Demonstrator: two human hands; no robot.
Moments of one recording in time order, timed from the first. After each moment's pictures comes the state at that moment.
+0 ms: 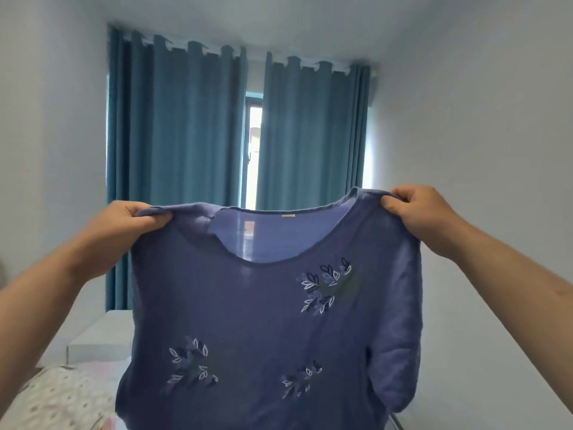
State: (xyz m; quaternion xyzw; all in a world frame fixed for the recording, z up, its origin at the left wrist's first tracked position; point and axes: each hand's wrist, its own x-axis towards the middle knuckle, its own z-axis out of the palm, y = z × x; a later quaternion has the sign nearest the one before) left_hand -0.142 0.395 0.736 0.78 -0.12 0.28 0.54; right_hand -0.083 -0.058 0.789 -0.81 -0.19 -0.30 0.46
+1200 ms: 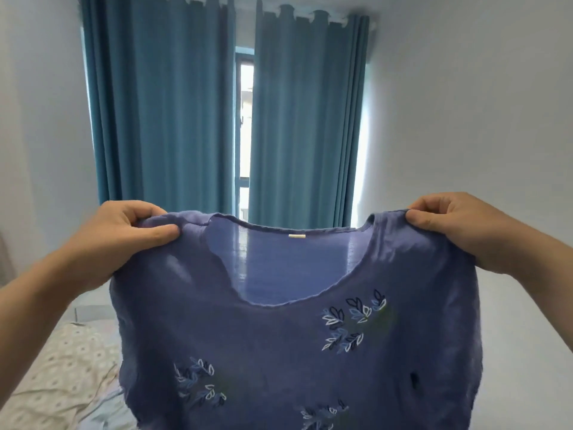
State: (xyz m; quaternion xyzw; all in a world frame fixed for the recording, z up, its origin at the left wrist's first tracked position) left_hand -0.201 0.363 0.671 0.81 -0.14 0.26 0.51; right_hand -0.175 -0.097 0.720 -0.86 -0.17 -0.12 0.46
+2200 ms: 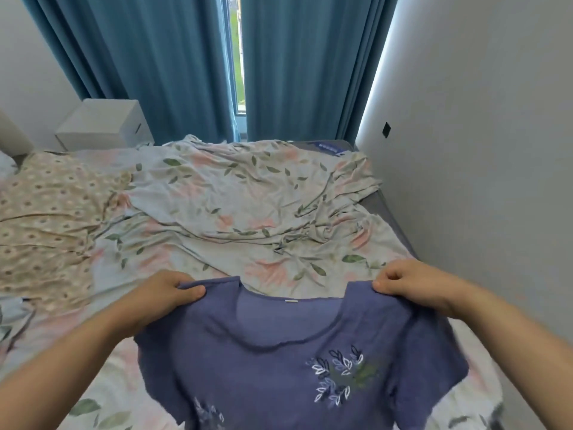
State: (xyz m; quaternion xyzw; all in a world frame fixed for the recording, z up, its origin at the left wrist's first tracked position) left_hand -0.131 0.326 0.302 0.85 0.14 -0.21 0.47; right_hand -0.070 -0.111 0.350 -0.90 -0.03 0.30 0.31
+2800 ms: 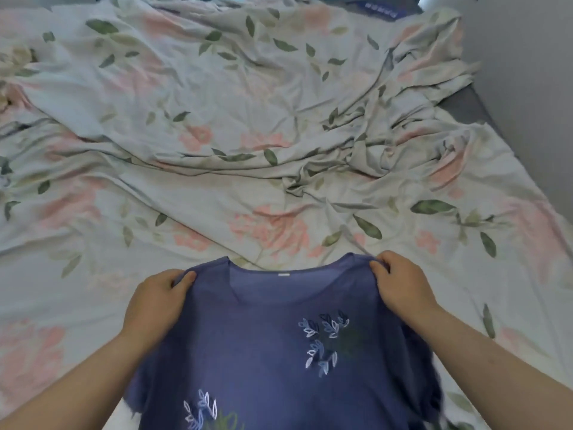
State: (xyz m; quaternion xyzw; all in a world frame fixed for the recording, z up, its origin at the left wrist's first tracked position) left_hand 0.003 0.332 -0.125 0.91 0.26 -0.08 0.31; right_hand 0.083 -0.059 -0.113 -0.95 0.07 0.15 0.27
